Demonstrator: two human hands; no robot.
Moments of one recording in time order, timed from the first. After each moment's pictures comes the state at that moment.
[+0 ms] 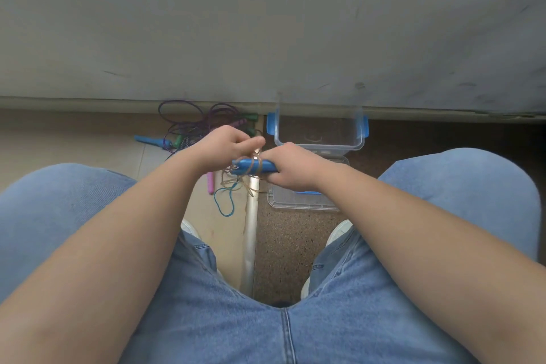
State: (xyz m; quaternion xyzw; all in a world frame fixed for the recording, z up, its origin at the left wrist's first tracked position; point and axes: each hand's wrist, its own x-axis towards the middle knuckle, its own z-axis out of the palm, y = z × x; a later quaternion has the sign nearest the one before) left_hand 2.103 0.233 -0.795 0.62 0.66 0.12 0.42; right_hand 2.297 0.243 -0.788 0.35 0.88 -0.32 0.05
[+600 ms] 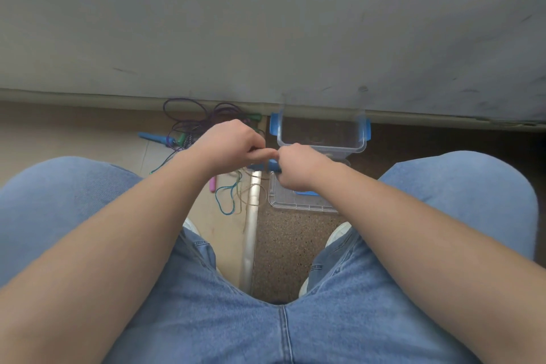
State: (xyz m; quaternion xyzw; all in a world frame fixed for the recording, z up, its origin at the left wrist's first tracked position) left_hand 2.108 0.227 -0.783 0.82 0.55 0.03 0.14; right_hand 2.291 0.239 -0.783 0.44 0.85 -0.22 0.17
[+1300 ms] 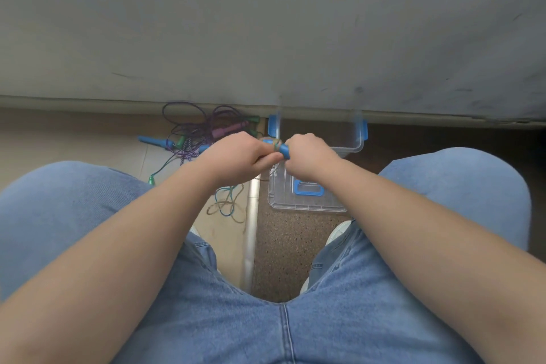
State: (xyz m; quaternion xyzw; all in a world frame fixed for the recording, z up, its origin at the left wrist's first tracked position) left_hand 2.129 0.206 -0.774 0.83 0.52 0.06 0.18; right_hand 2.300 0.249 -0.788 0.53 0.81 -0.21 0.11
